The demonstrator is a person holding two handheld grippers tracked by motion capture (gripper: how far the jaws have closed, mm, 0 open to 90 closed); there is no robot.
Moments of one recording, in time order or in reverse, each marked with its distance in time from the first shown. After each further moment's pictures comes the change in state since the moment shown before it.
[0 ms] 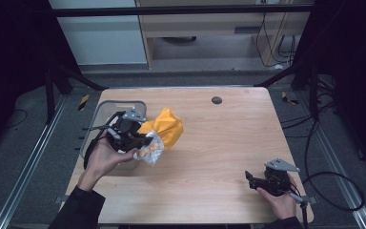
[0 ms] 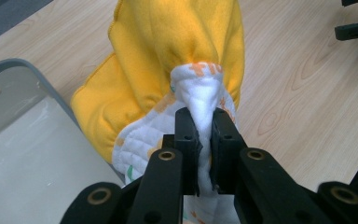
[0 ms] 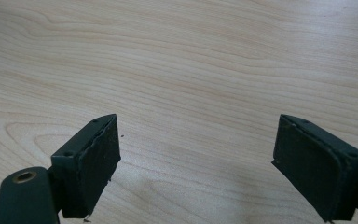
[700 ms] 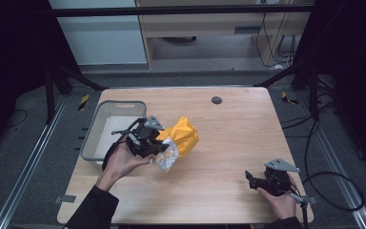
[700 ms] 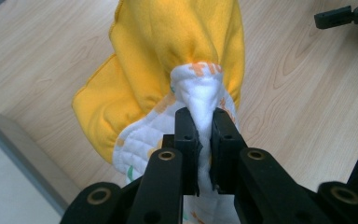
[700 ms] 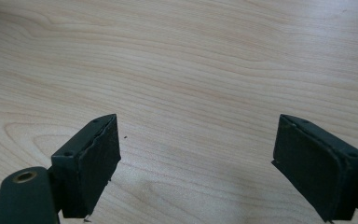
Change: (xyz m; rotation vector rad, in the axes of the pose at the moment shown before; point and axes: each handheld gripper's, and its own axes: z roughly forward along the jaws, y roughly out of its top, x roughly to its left) left arm -0.022 0.007 0.043 0.026 -0.070 0.078; right arm -0.001 -0.001 0.001 -0.010 -0.005 -0.016
